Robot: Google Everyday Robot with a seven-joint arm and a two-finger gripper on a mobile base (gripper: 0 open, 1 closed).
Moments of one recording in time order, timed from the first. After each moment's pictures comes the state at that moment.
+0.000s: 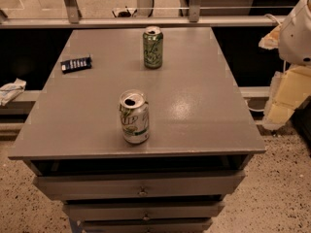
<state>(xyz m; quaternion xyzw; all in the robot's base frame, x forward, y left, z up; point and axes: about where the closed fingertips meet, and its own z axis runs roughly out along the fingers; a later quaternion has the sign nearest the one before) 0.438 -0.217 0.976 -0.60 0.78 -0.03 0.16</state>
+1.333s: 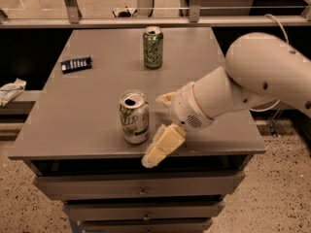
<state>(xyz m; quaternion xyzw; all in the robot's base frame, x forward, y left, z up) 0.445 -0.006 0.840 -0.58 0.72 0.25 0.29</state>
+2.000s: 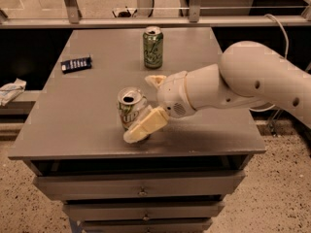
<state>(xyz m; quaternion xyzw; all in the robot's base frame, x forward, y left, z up) 0.498 0.031 0.865 -0.54 0.68 0.28 0.41</state>
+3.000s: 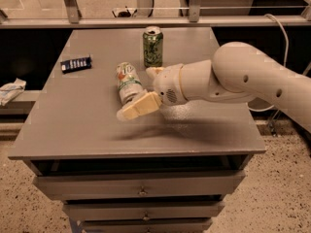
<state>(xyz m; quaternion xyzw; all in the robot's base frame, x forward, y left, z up) 0.550 0.040 0.867 -0.47 0.70 0.31 0.44</state>
